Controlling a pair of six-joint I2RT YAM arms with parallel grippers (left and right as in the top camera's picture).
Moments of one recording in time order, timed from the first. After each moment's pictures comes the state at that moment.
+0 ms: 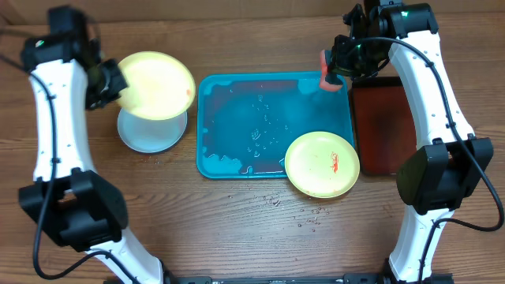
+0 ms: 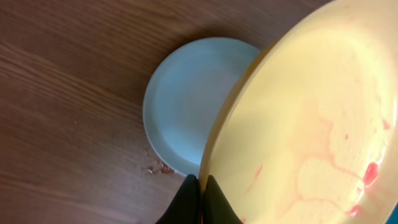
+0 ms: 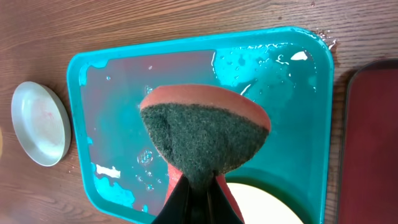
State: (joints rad) left arm 0.26 1.95 1.93 -1.29 0.04 -0.25; right arm 0.13 2.13 2.17 -1.29 -0.36 0.25
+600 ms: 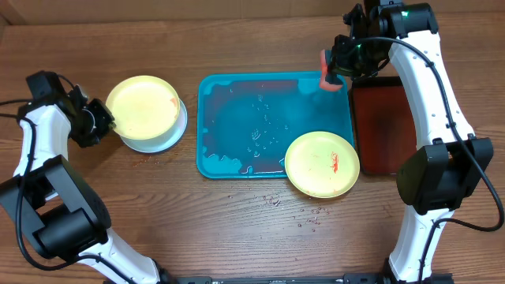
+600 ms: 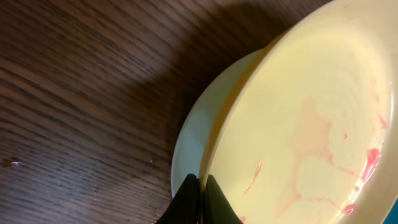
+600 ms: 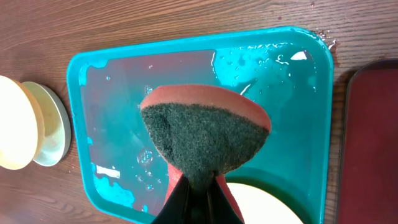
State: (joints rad) left arm 0.48 1.95 1.43 -0.78 0.30 -0.23; right arm 0.13 2.13 2.17 -1.29 -0.36 0.25
